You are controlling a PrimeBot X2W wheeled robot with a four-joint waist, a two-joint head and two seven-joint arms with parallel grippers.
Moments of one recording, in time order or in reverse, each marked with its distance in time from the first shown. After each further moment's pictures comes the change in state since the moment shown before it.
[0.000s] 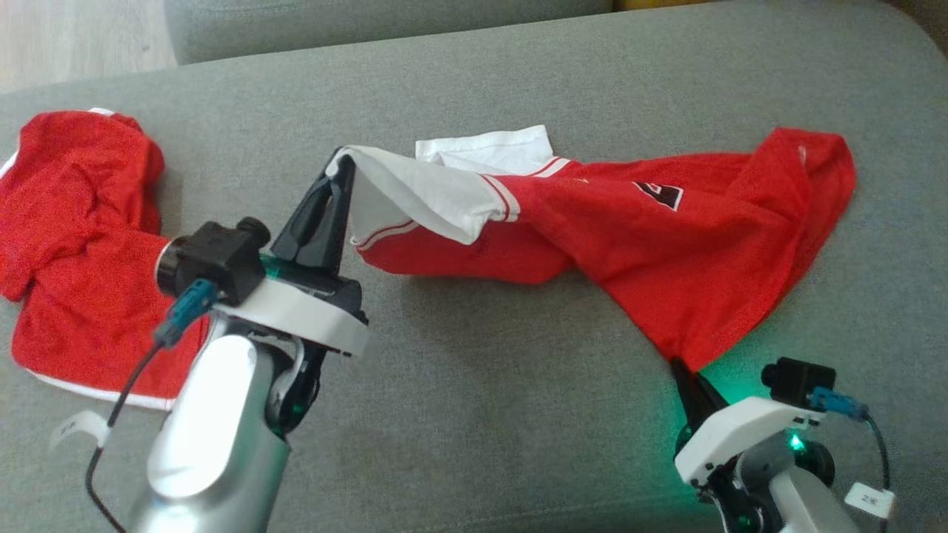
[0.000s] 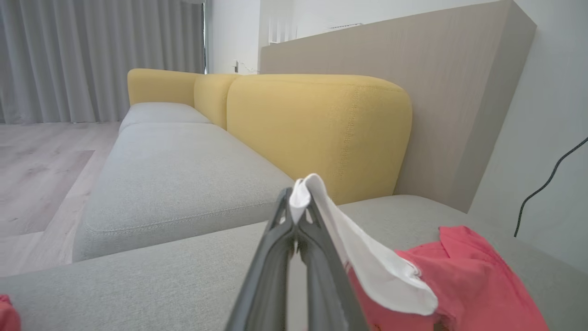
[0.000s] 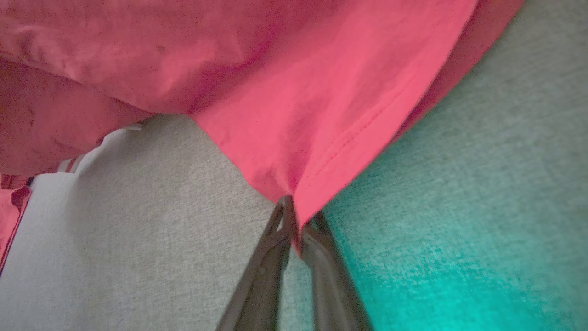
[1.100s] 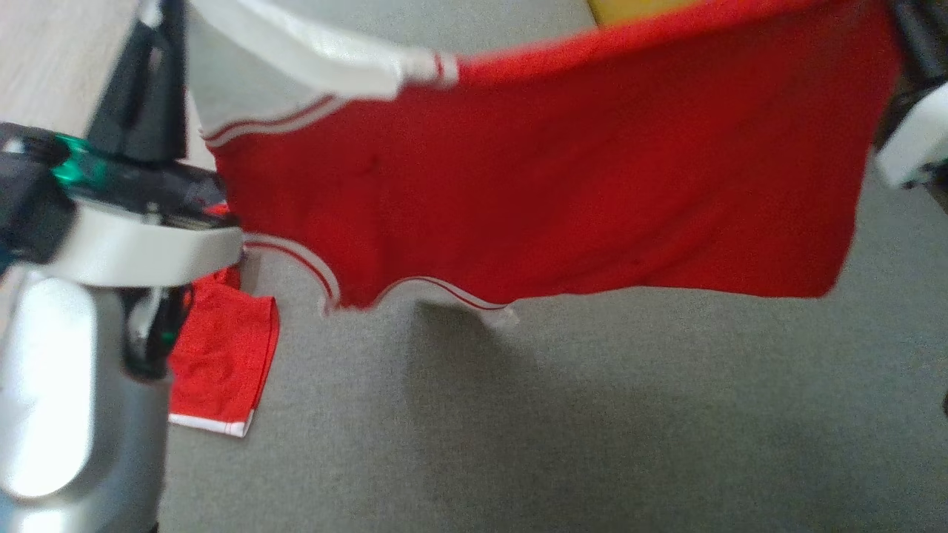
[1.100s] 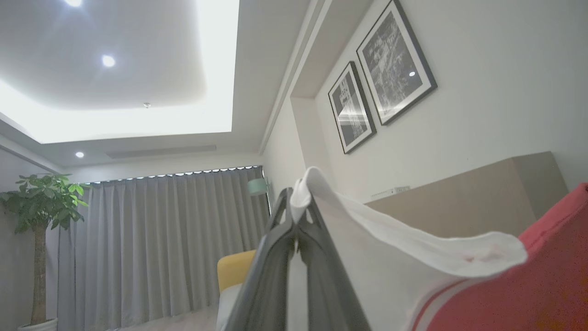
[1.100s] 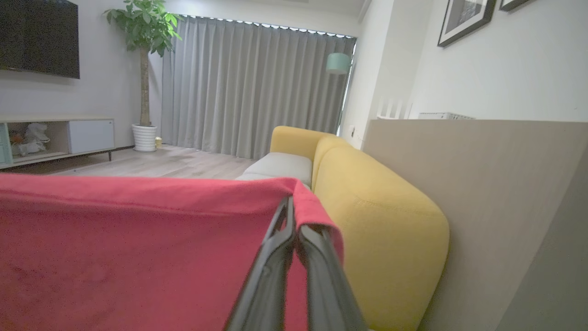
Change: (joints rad) left arm -0.077 0.091 0.195 -0.317 0.088 0.002 0.061; right arm -0.471 -0.349 -0.054 -0.497 -0.190 0.000 0.383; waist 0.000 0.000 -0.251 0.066
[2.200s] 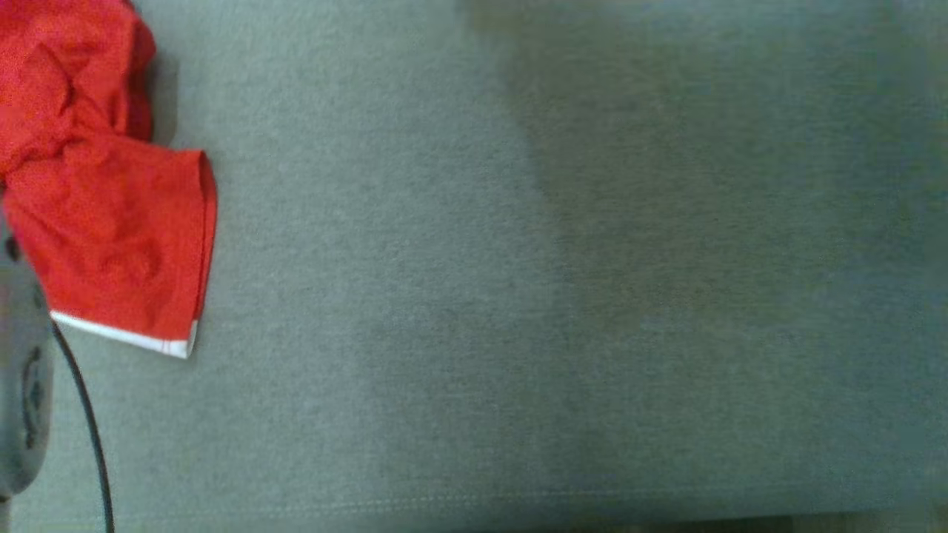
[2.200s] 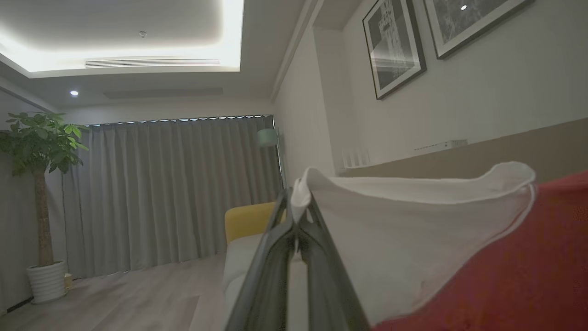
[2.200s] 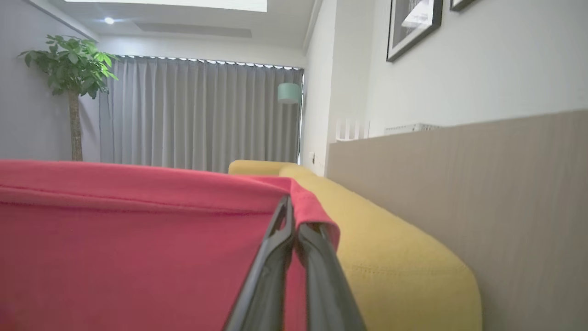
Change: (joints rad) left arm -0.972 0.043 -0.078 0.632 -0.082 -0.011 -0.030; right arm -0.817 0.053 -0.146 0.552 -0.216 0.000 -0.351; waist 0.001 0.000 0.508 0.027
